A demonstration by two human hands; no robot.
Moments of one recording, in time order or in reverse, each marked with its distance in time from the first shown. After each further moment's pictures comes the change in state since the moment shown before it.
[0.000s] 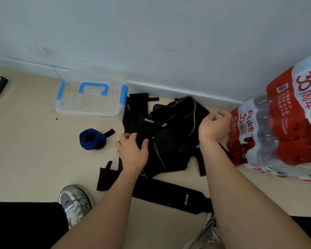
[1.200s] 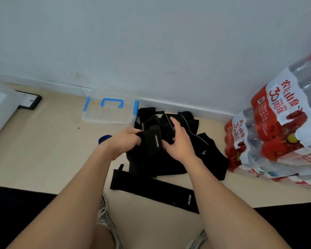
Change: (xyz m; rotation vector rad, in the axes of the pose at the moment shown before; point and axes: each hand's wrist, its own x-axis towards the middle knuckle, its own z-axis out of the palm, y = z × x) left_hand -0.011 0.035 -0.159 -0.304 -0.664 0.051; right_hand -0.086 0.009 -0.009 -0.312 -0.796 -0.610
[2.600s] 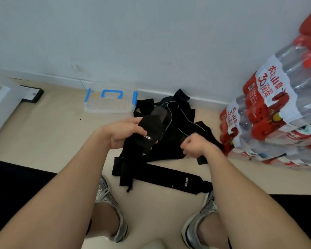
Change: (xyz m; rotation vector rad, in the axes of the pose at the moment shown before) left_hand -0.027 -0.004 0.006 -0.318 -0.281 -0.007; right_hand -0.046 0.034 -0.060 -0.086 -0.412 0.459
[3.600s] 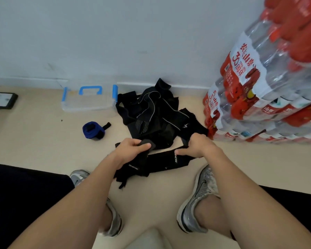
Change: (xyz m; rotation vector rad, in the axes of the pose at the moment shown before) left_hand 0.046 -0.098 0.060 0.218 0.213 -0.024; right_hand -0.039 0.067 -0.001 -0.369 0.115 0.024
